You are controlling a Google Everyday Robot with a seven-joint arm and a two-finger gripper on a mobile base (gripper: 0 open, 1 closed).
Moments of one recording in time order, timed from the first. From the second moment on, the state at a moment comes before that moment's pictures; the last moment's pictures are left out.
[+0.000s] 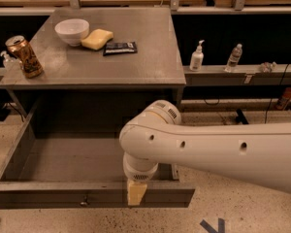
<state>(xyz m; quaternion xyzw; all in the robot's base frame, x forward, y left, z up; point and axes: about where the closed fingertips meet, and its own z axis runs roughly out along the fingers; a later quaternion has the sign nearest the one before) 0.428 0.024 0.655 -0.72 0.69 0.02 0.11</state>
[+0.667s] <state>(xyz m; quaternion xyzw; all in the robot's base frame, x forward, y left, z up) 0.494 0.010 0.663 -0.70 0.70 -0.01 0.13</state>
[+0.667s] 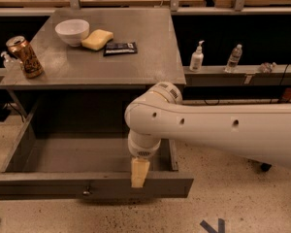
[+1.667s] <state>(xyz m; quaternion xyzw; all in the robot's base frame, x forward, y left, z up) 0.523 0.004 0.664 -0.70 0.71 -0.02 0.13</state>
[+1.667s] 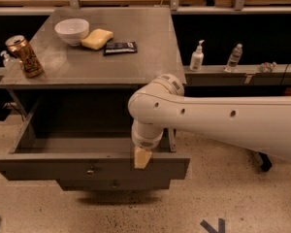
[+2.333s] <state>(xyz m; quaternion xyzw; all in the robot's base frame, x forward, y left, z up) 0.541 -0.001 0.666 -0.69 0.71 -0.02 0.13</state>
